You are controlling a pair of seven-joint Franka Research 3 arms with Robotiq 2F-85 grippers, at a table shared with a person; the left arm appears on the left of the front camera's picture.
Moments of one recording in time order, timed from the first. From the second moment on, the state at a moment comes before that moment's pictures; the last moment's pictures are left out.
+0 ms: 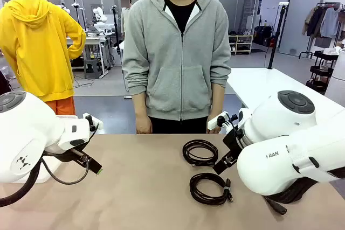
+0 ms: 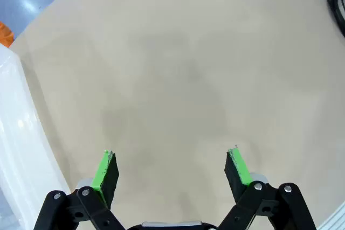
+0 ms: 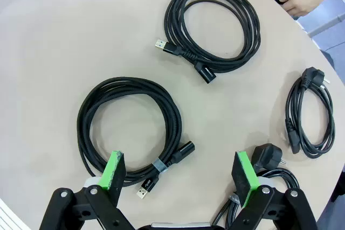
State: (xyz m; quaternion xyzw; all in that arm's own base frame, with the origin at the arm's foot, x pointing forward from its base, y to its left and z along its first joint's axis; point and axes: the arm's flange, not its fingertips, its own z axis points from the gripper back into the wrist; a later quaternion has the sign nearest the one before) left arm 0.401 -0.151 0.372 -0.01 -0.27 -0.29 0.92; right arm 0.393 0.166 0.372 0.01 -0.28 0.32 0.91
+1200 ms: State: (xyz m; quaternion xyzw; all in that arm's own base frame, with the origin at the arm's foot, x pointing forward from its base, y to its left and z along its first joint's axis) left arm 0.398 -0.166 0.414 -0.04 -0.28 -0.31 0.91; right arm 0.391 0.161 0.390 0.03 -0.28 0.33 0.90
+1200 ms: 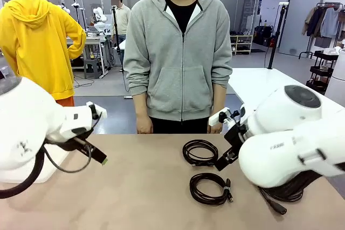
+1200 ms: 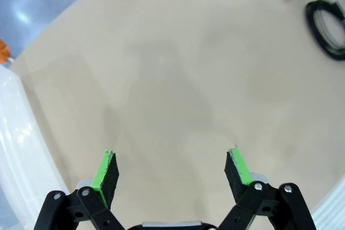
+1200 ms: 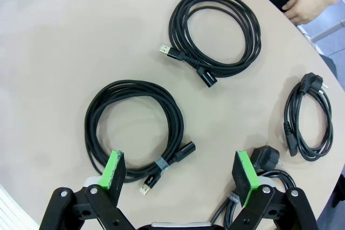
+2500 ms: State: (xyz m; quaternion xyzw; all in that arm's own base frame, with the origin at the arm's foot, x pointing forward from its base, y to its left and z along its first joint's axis) left arm 0.280 0.113 0.567 -0.20 -0.38 -0.25 0.87; right arm 0.270 -0.147 0.502 0.18 -0.30 0.34 0.87
